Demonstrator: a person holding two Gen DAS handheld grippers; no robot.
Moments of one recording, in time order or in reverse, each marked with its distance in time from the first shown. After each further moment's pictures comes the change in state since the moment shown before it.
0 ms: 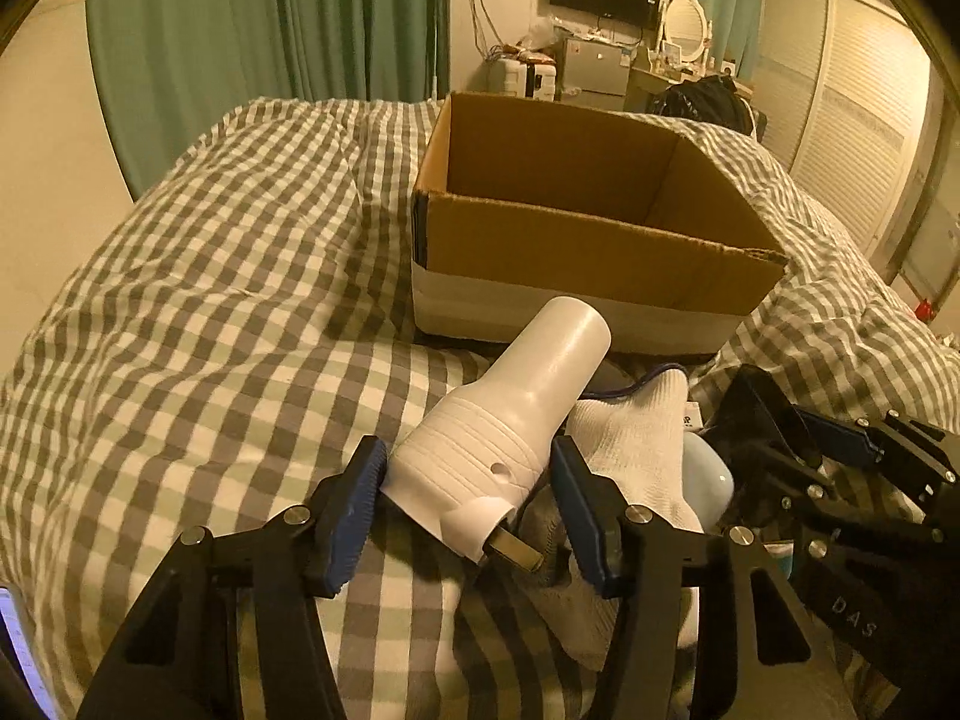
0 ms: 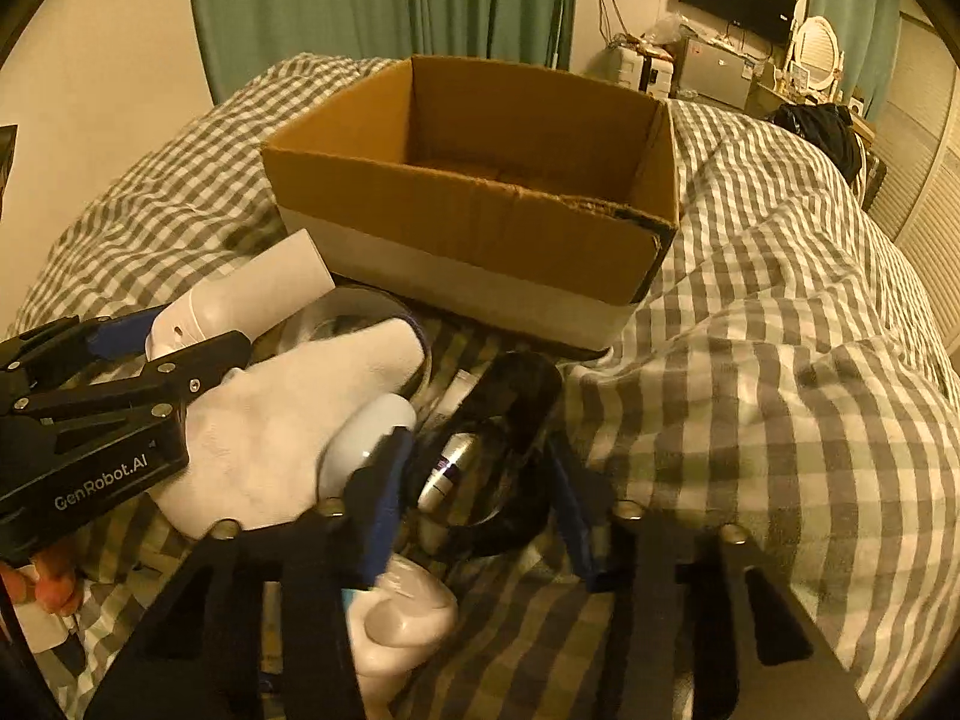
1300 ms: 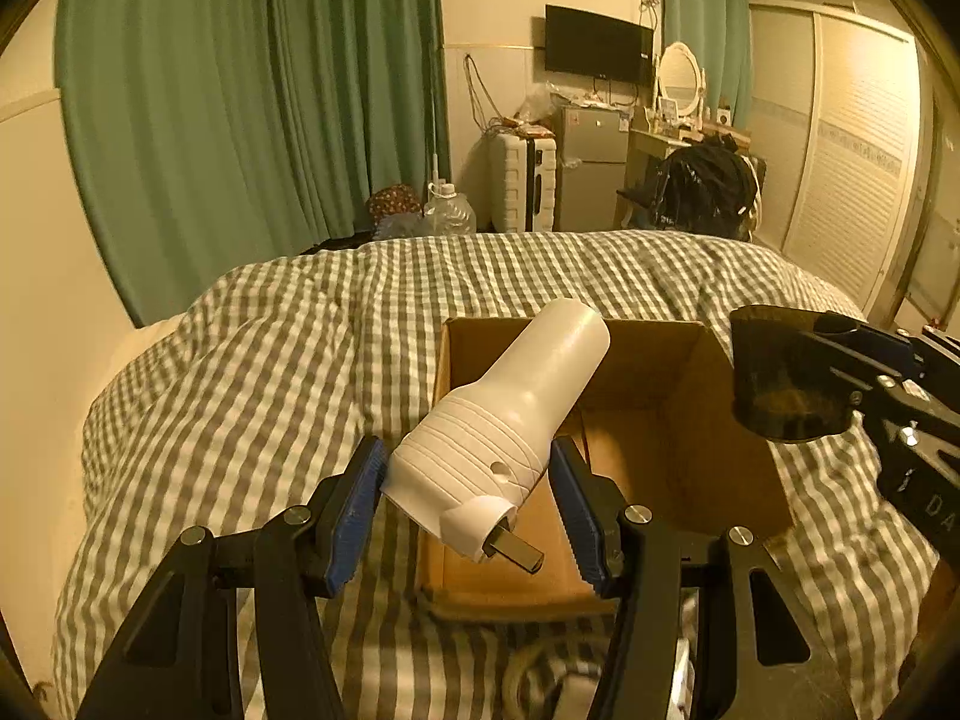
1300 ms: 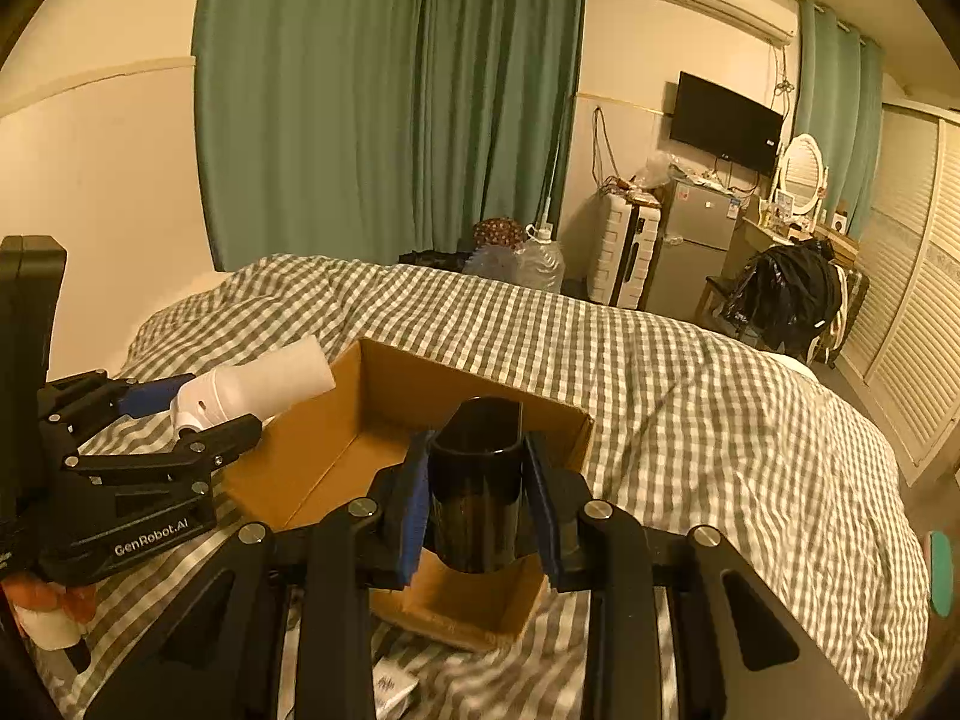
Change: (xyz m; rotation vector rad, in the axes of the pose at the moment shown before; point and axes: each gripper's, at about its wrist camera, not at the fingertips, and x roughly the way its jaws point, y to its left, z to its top) left arm 0.014 -0.008 0.159 0.045 -0.149 0.024; right arm -0.052 -0.041 0.162 -0.053 -0.309 -0.040
